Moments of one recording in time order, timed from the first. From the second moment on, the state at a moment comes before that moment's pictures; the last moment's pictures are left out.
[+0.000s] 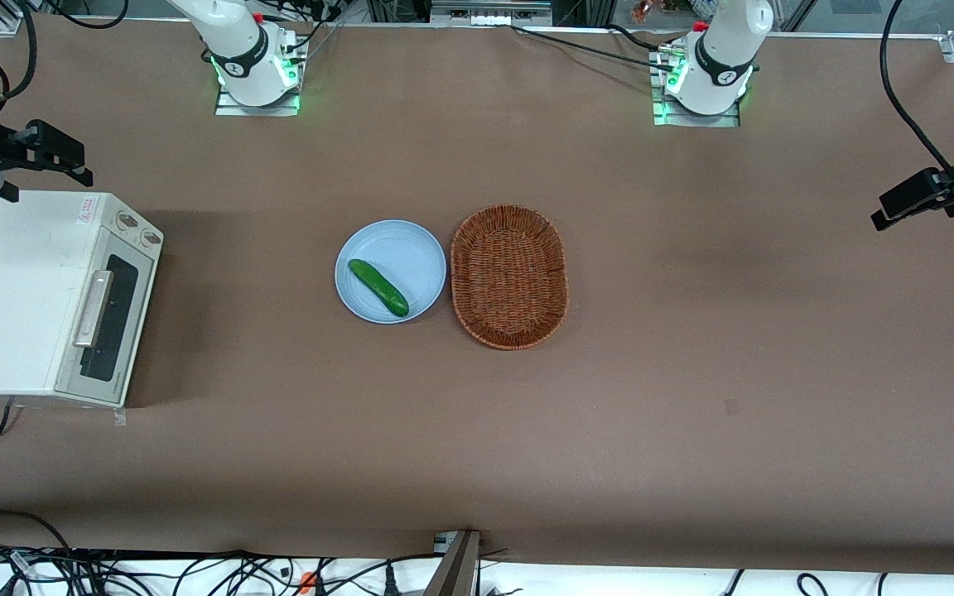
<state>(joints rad) 0.04 -0.02 -0.06 -1.61 0.02 1.55 -0.25</state>
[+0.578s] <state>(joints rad) 0.04 0.00 -0.06 -1.61 0.02 1.55 -0.24</state>
